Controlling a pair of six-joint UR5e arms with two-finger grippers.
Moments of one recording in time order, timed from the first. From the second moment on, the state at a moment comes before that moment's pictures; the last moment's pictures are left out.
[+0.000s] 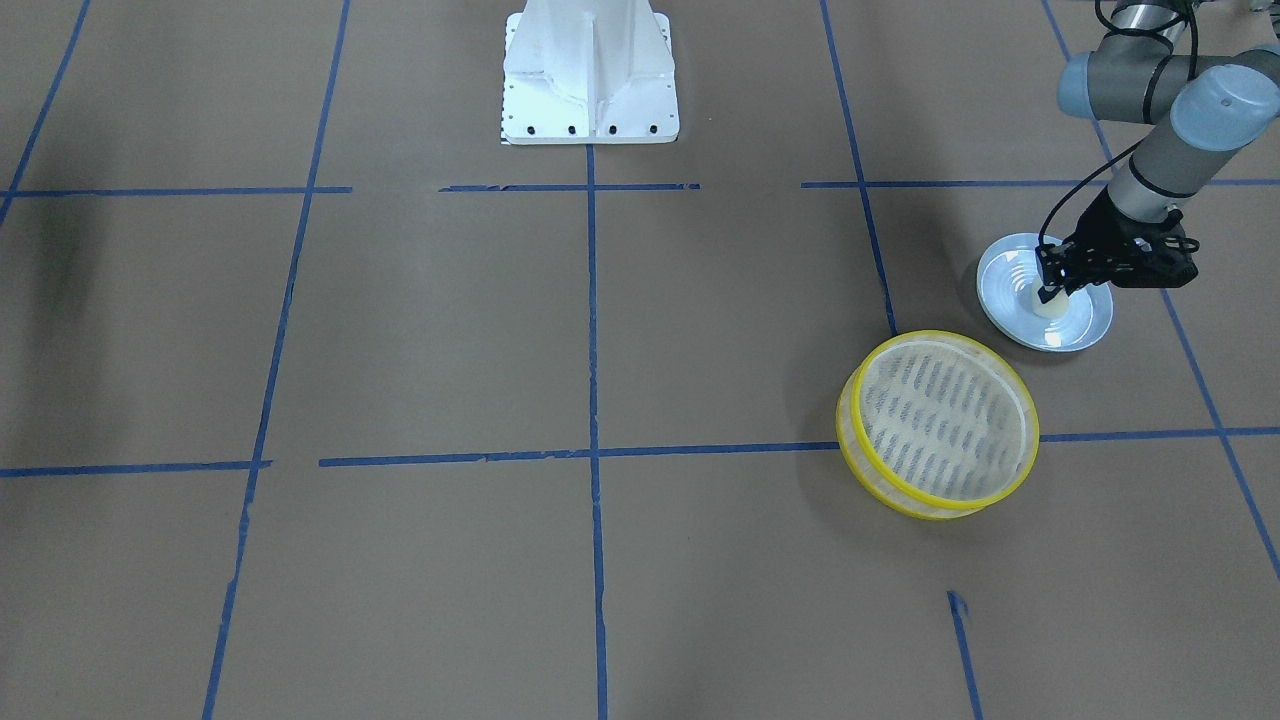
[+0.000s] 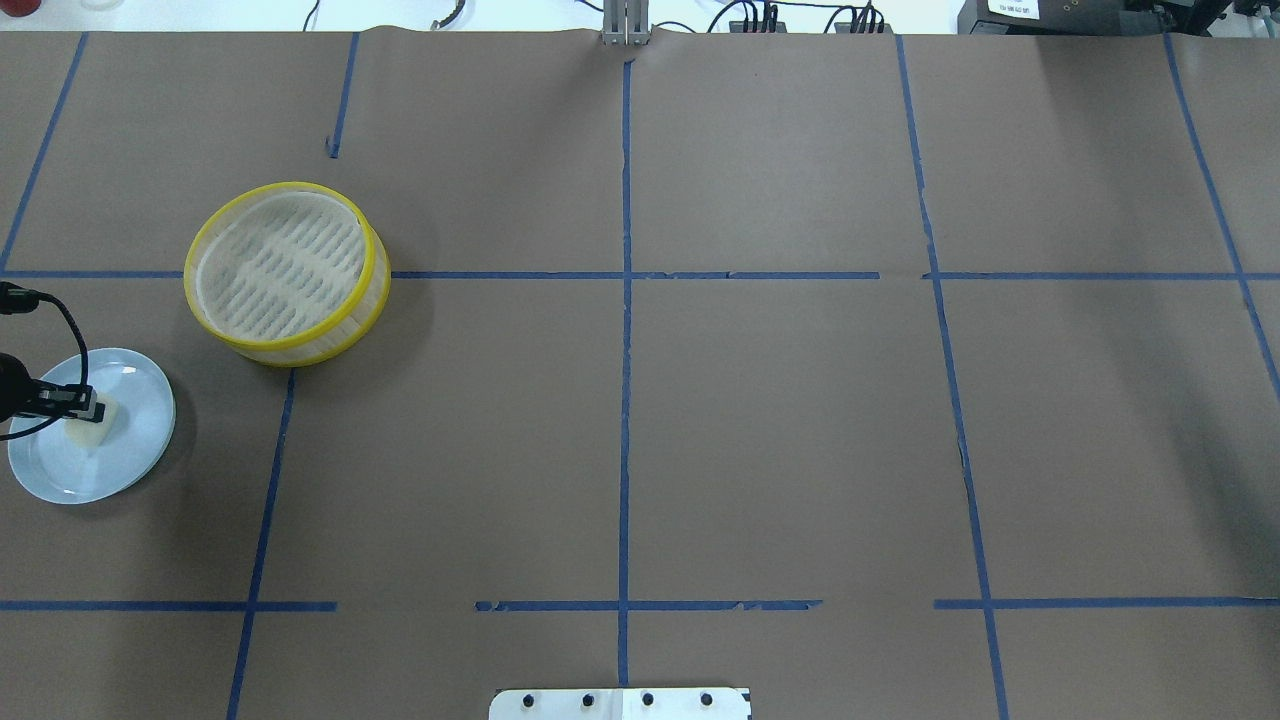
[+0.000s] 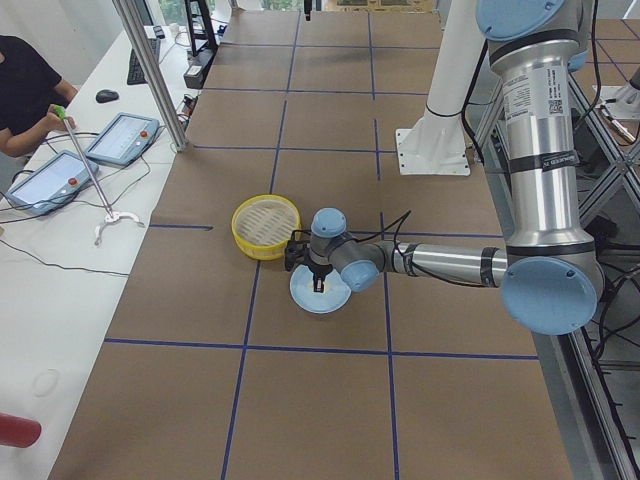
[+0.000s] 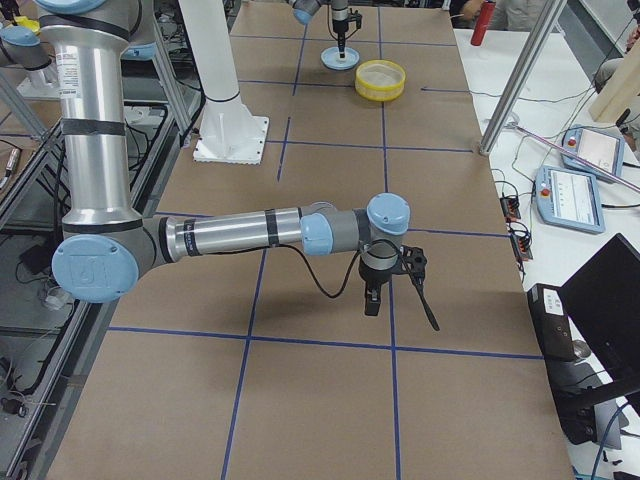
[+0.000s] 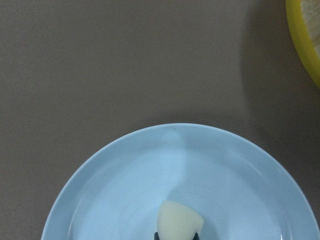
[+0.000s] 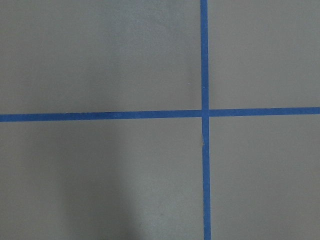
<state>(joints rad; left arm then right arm) -0.88 -1.40 -1.67 -2.33 -2.06 -0.92 1.41 -1.55 1.69 -1.57 2.26 0.25</state>
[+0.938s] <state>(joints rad) -0.88 -1.37 -1.76 -2.31 -2.07 -0.91 1.41 -1.55 1.69 -1.57 2.26 0.25</state>
